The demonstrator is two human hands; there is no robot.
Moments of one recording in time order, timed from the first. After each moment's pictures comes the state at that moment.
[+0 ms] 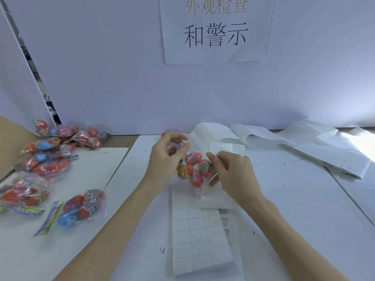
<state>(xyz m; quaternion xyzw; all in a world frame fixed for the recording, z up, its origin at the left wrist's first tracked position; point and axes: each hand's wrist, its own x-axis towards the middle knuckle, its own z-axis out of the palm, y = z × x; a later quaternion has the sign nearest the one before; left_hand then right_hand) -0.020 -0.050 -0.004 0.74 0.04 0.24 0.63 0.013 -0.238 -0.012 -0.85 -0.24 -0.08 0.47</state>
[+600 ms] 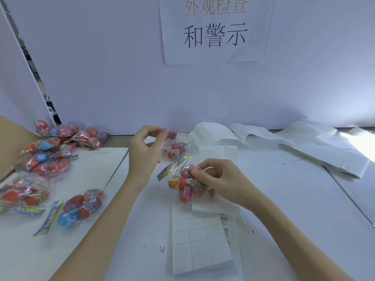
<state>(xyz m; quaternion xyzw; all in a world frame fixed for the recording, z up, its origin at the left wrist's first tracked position) -0.020 -0.016 0.004 0.73 0.09 0.35 0.58 0.004 -0.238 -0.007 -0.75 -0.28 0.17 0.57</state>
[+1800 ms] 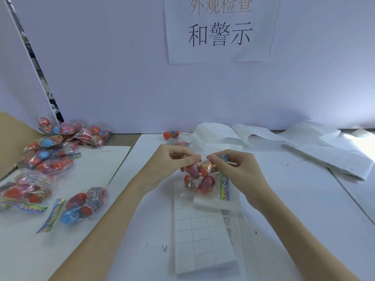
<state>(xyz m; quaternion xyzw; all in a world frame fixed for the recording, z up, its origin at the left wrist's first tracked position) -0.029 -0.033 0.004 0.78 -0.01 0.05 0.63 0.016 -0.248 -0.003 -0.72 -0.18 0.09 0.66</state>
